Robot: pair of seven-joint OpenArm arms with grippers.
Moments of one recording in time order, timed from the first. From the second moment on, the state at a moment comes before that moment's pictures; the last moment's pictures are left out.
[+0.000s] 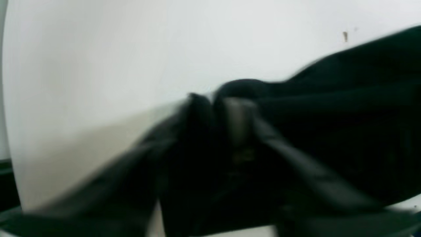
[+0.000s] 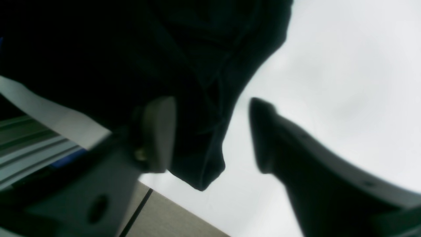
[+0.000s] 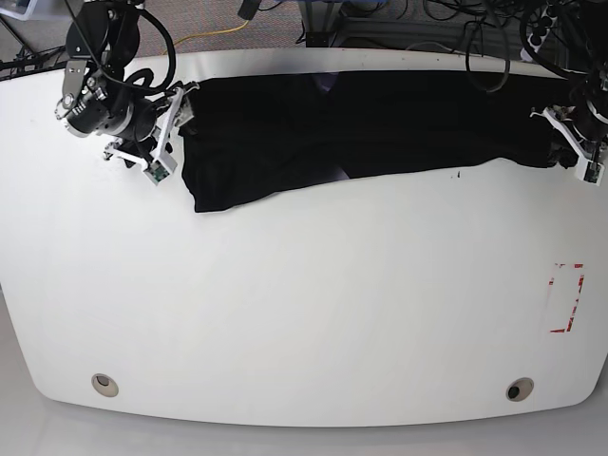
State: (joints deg) left arm 18.8 -21.4 -40.4 102.5 -23.8 -43.0 51.8; right arm -14.7 14.5 18.3 112.5 34.4 41.0 -80.5
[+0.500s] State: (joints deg) left arm 19.4 -22.4 -47.7 102.6 -41.8 -43.0 57.1; right arm -12.8 11.5 18.5 112.5 35.0 41.0 -80.3
